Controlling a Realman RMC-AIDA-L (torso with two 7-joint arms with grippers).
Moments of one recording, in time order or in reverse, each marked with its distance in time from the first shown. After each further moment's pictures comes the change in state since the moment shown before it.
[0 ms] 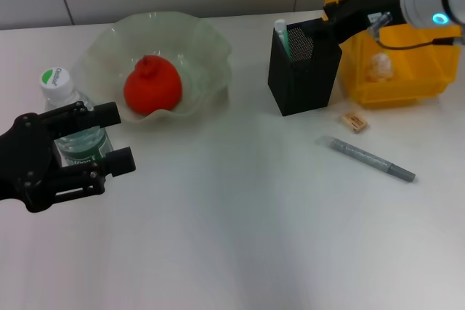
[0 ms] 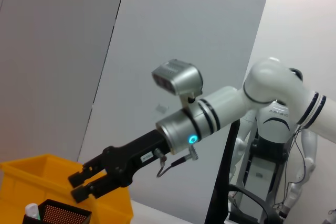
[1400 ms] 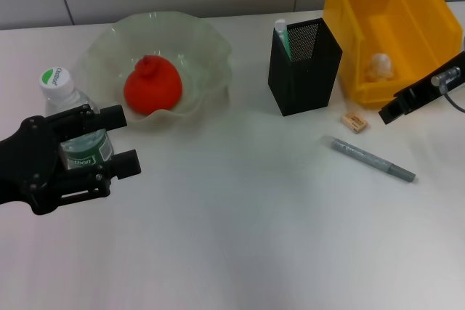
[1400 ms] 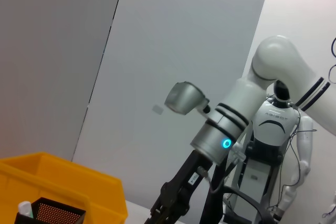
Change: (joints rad) left arm -0.005 -0.003 0.007 -0.021 0.000 0.001 0.002; right arm 0.050 -0.004 0.099 -0.108 -0.313 -0.572 0.393
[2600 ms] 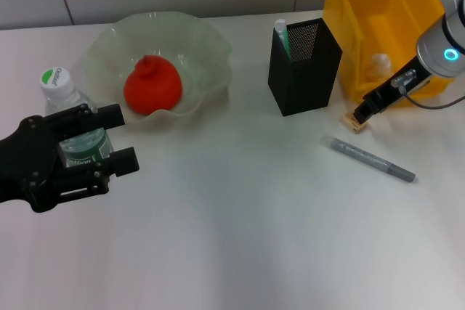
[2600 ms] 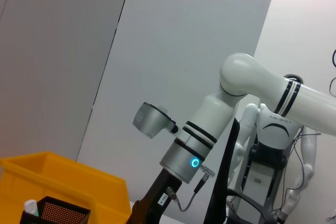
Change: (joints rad) left arm -0.003 0.003 -0.006 -0.019 0.000 -0.007 0.006; right arm 0.173 -0.031 0.005 0.435 -0.030 0.253 -0.094
